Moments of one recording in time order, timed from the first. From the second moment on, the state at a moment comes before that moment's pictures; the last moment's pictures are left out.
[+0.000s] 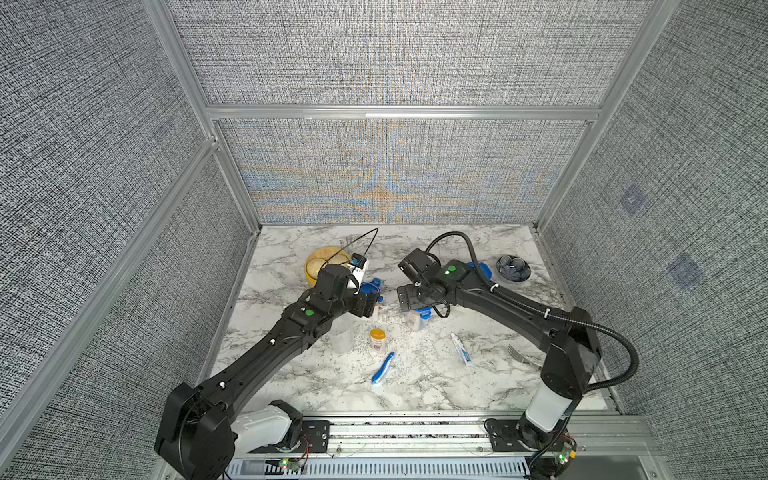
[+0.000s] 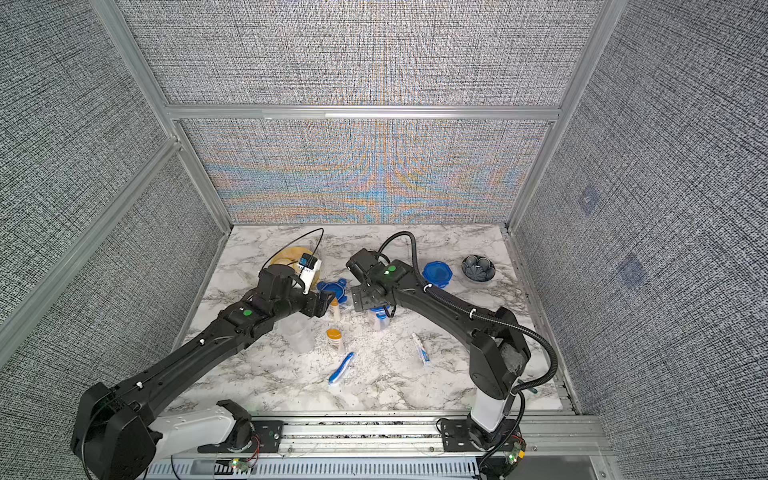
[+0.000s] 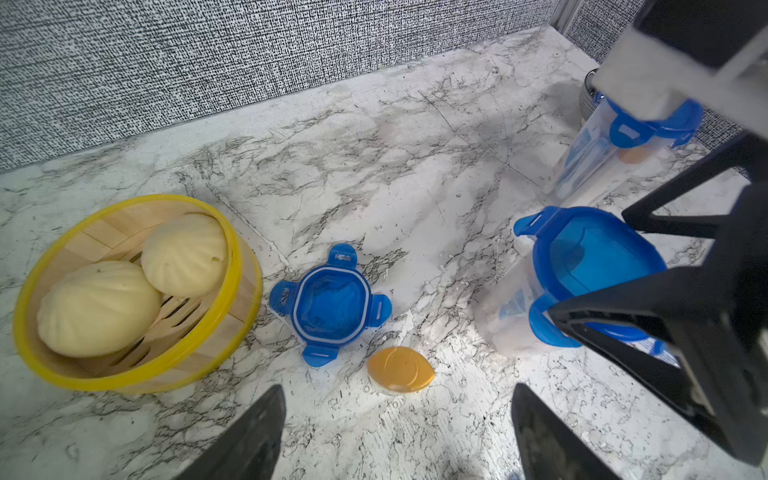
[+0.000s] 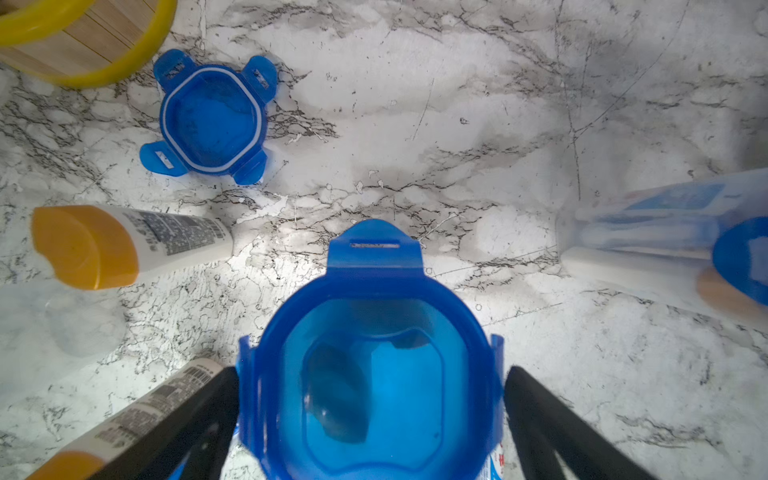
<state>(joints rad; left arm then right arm) -0.57 1.20 0.87 -0.28 0.06 -0.08 0.80 1.76 1.53 -0.93 0.28 0.50</state>
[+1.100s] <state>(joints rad) -0.63 1.39 1.09 -0.21 0.30 0.18 0.45 1.19 1.17 -0.77 0.02 0.42</state>
